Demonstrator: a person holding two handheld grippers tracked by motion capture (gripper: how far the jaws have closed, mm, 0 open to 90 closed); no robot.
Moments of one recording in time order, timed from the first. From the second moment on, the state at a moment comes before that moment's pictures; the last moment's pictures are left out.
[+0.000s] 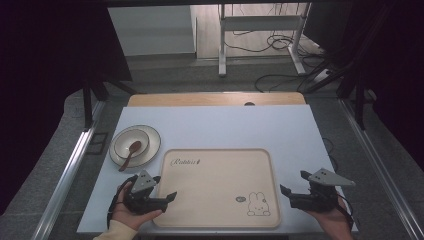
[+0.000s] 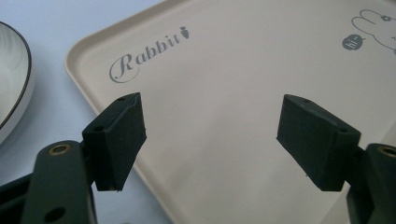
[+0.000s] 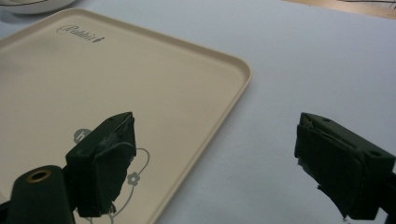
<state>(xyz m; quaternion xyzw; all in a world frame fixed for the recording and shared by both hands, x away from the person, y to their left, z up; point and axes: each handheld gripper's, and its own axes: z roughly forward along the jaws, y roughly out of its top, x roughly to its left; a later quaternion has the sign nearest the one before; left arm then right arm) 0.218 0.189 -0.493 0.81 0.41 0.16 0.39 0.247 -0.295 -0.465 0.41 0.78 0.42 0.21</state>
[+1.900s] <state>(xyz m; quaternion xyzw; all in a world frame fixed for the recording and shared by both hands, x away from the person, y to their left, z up) 0.226 0.202 -0.469 0.79 0.40 0.19 0.43 0.243 -0.294 -0.479 0.41 0.80 0.41 0.18</state>
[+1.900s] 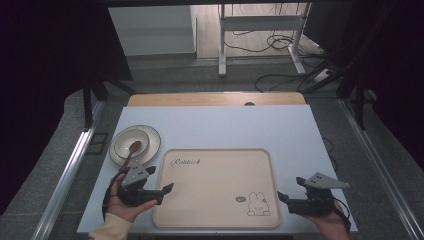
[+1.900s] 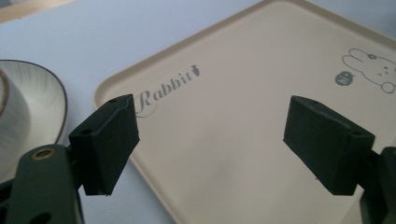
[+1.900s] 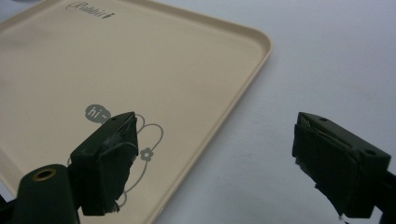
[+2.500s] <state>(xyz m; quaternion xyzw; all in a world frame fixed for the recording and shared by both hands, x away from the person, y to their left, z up) 0.226 0.221 -0.451 0.78 0.41 0.22 0.43 0.242 -0.296 -0.481 0.41 0.80 0.40 0.18</state>
